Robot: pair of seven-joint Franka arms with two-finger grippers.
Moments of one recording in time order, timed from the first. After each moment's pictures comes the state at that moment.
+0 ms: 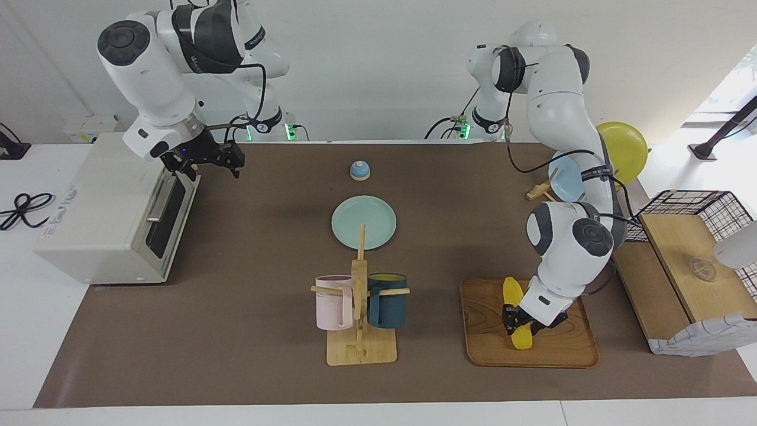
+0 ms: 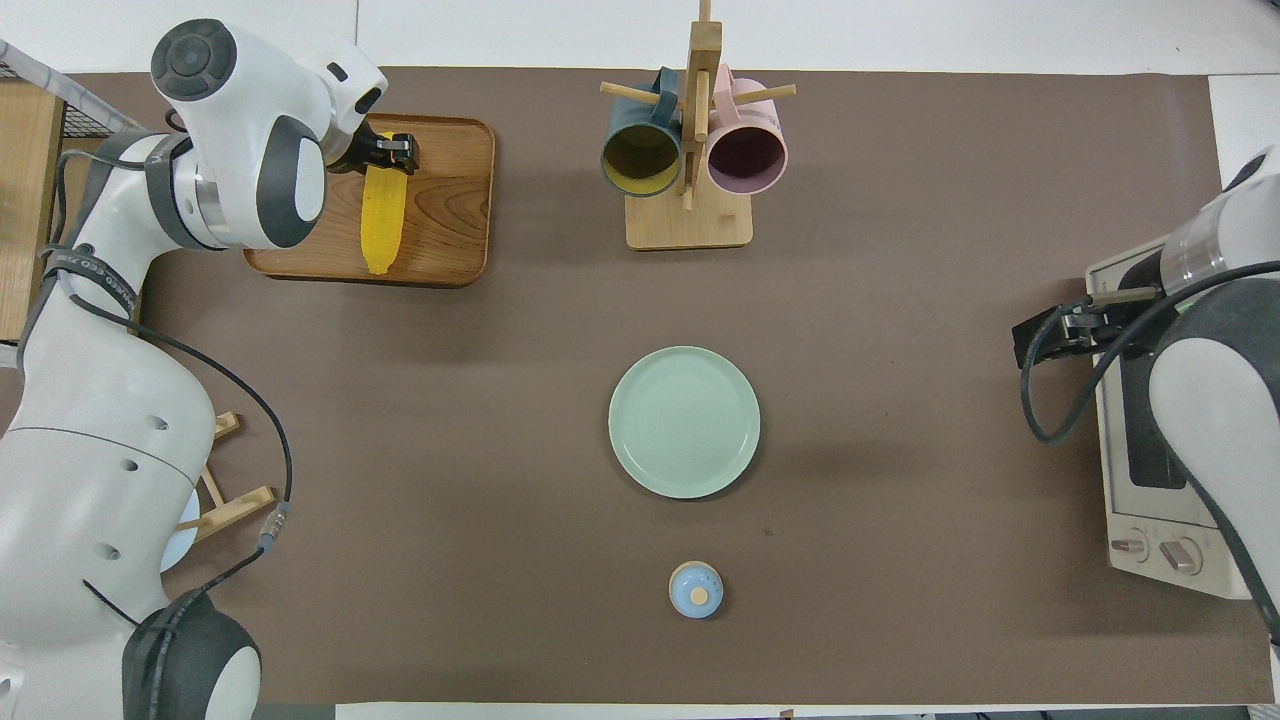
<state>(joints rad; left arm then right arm) -0.23 0.79 0.05 -1.22 -0.11 2.18 -0.03 0.05 -0.01 0.00 -1.75 0.01 1.58 -0.01</state>
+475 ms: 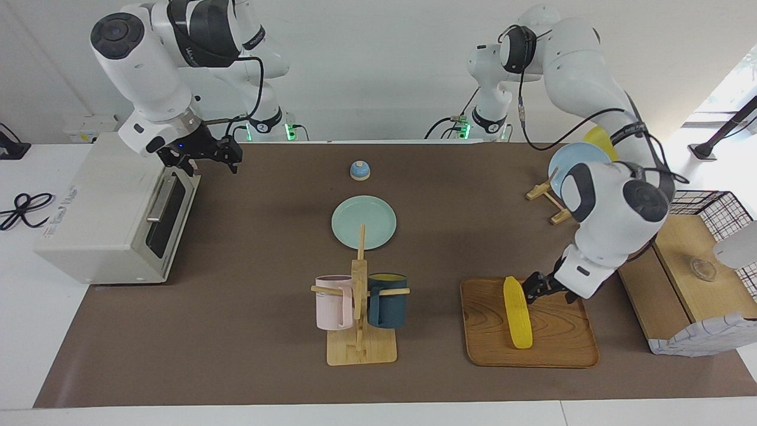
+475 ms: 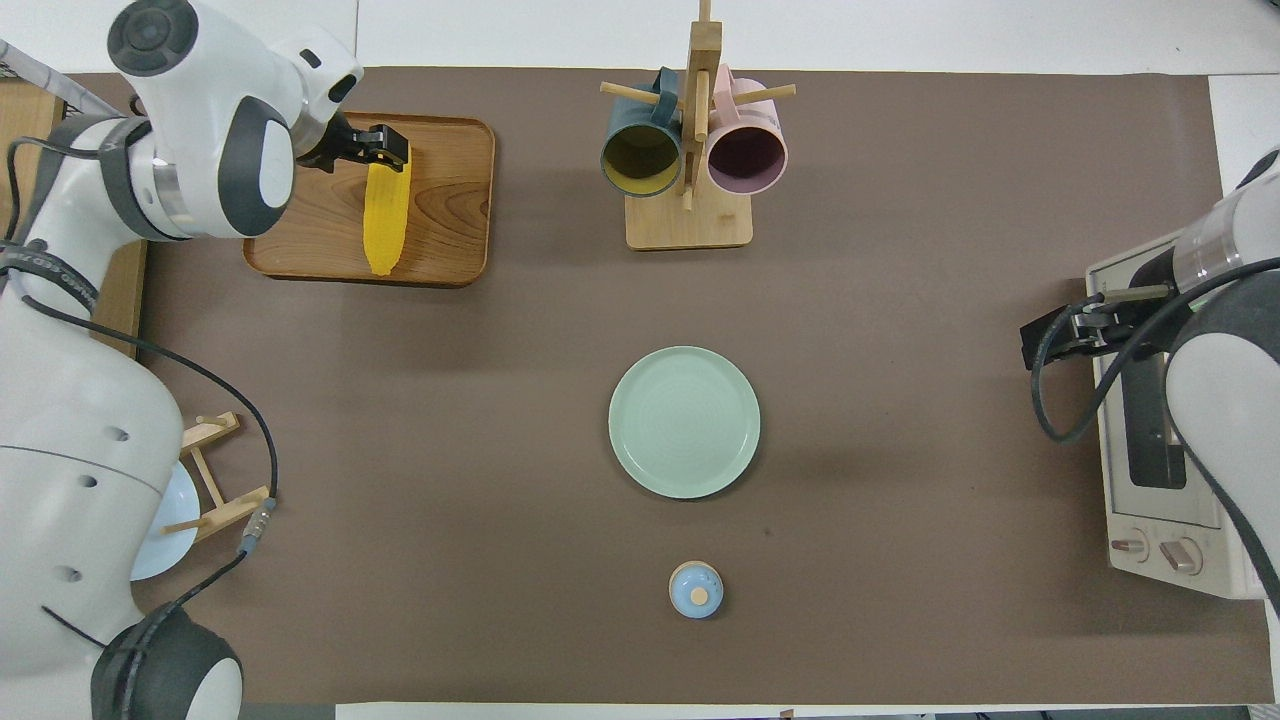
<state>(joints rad) -0.19 0.54 0.10 -1.23 -0.11 1.83 -0.03 0.05 -0.01 0.00 -1.72 0.01 1.55 -0.01</state>
